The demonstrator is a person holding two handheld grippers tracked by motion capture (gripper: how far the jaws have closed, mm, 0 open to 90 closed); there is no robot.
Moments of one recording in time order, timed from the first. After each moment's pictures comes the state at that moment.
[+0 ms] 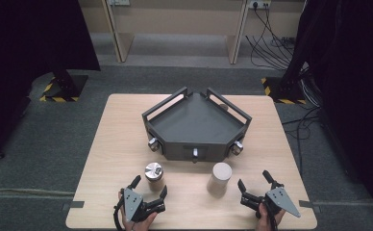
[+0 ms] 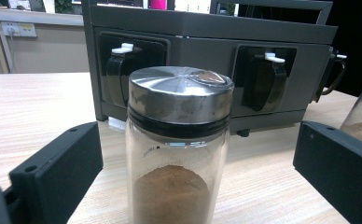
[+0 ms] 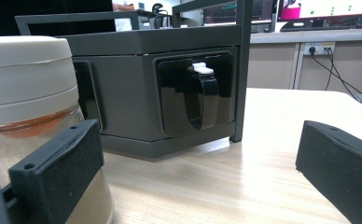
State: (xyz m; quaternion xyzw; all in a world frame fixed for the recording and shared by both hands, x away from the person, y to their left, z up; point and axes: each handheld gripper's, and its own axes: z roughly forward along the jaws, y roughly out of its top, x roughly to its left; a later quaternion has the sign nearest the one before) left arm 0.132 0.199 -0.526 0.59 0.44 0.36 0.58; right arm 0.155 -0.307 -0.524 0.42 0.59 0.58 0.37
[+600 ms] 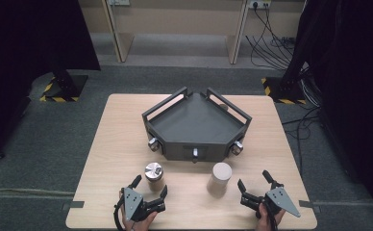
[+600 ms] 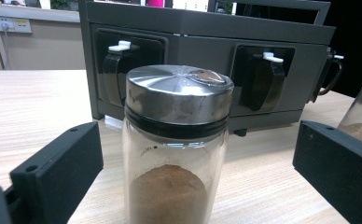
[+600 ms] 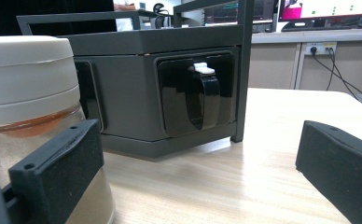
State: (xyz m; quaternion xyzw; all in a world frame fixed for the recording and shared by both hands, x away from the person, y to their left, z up) left arm 0.136 0.201 -0.525 0.59 0.44 0.35 0.58; right arm 0.155 -0.307 -0.524 0.42 0.59 0.58 0.37
